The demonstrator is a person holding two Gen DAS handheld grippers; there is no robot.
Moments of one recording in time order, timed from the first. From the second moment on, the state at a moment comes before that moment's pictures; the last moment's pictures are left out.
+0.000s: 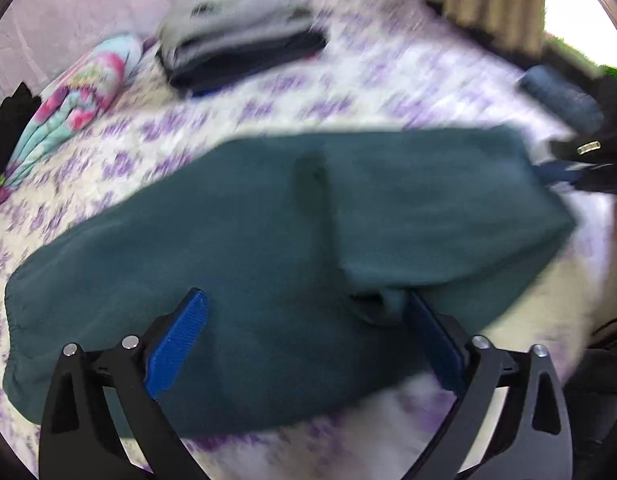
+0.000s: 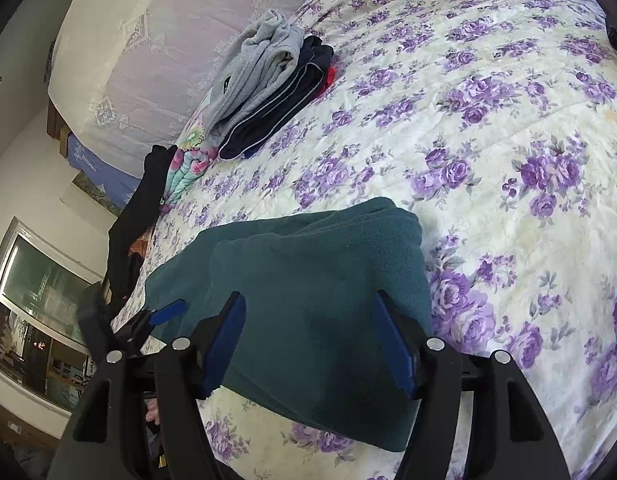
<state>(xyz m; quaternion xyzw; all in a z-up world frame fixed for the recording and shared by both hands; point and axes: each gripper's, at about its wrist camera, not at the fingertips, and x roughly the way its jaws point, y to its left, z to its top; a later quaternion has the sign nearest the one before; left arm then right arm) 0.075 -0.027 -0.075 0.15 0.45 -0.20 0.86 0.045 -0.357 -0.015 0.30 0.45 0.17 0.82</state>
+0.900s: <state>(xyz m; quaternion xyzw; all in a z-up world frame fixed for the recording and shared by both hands) 0.044 0.177 -0.027 -0.06 0.42 0.01 0.91 0.064 -0.193 -0.001 0.04 0.48 0.31 0.82</state>
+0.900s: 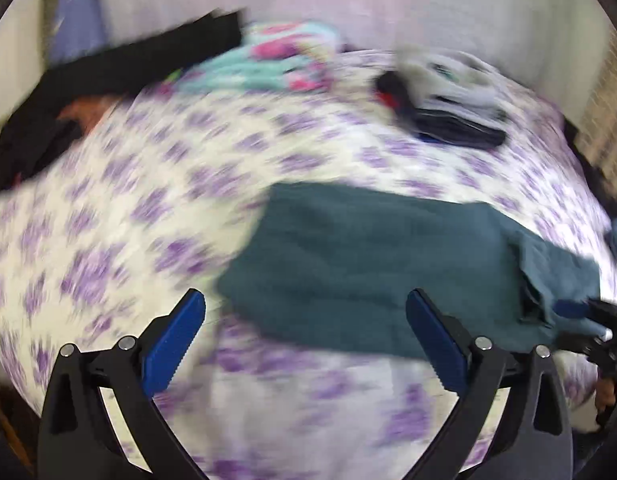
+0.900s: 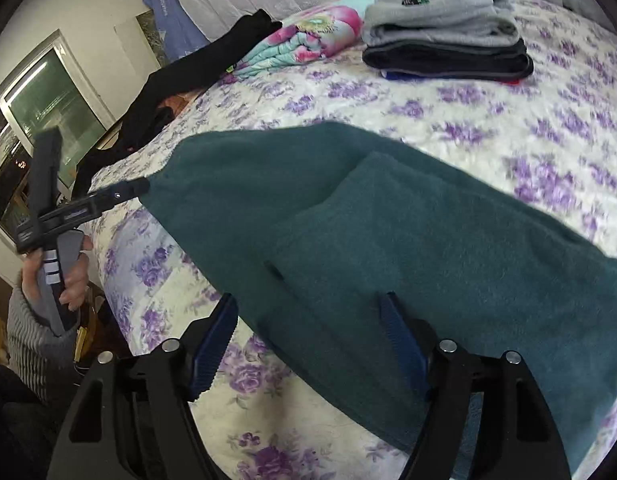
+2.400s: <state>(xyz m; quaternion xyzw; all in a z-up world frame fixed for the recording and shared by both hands) 0.064 0.246 -0.046 -0.36 0.35 -0.10 0.86 0.102 -0.234 0.028 0.13 0.41 0.26 0.87</state>
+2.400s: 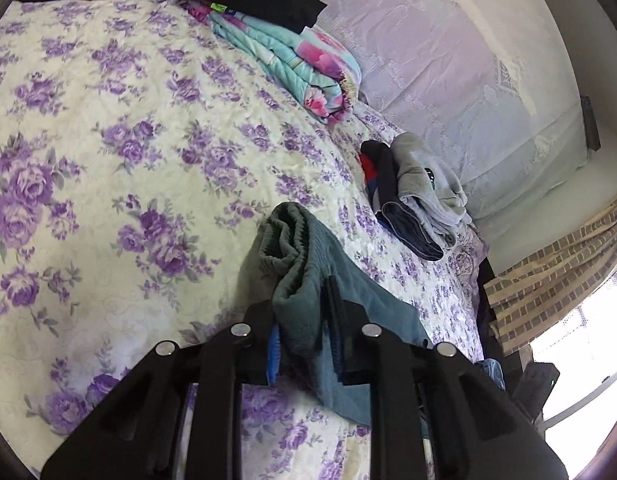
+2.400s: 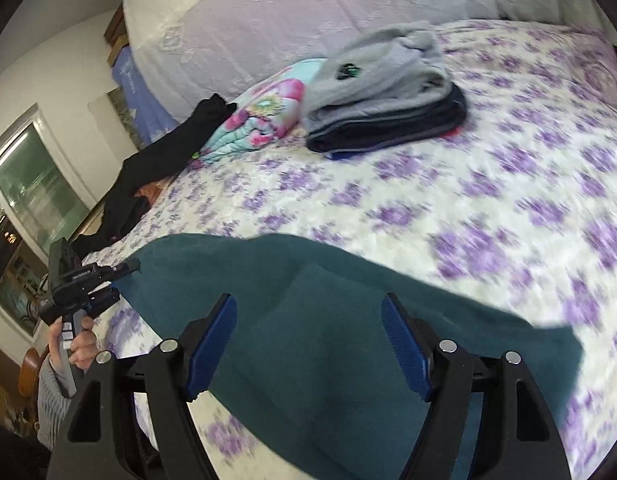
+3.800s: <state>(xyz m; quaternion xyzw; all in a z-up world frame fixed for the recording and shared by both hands) 0.074 0.245 -0.064 -0.32 0.39 -0.06 0.86 0.276 -0.138 -0.040 0.22 0.64 0.43 0.60</state>
